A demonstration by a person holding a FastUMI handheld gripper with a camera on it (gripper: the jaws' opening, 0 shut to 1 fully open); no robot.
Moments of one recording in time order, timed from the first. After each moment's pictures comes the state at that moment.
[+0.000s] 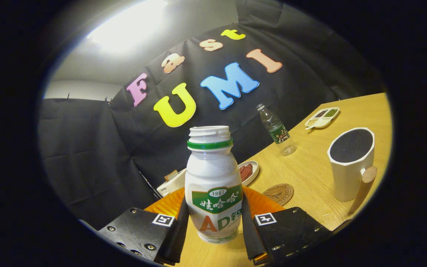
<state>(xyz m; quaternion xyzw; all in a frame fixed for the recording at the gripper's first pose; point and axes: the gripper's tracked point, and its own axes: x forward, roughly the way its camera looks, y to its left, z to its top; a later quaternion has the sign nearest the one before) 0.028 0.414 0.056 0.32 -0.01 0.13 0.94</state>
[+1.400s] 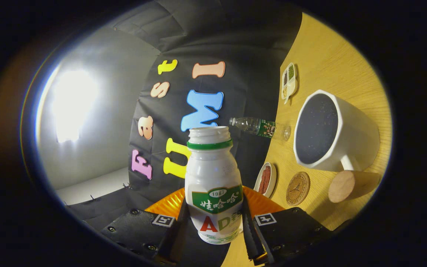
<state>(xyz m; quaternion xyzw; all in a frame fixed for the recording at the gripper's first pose) 0.033 0.347 0.083 0.62 -0.07 0.15 0.77</state>
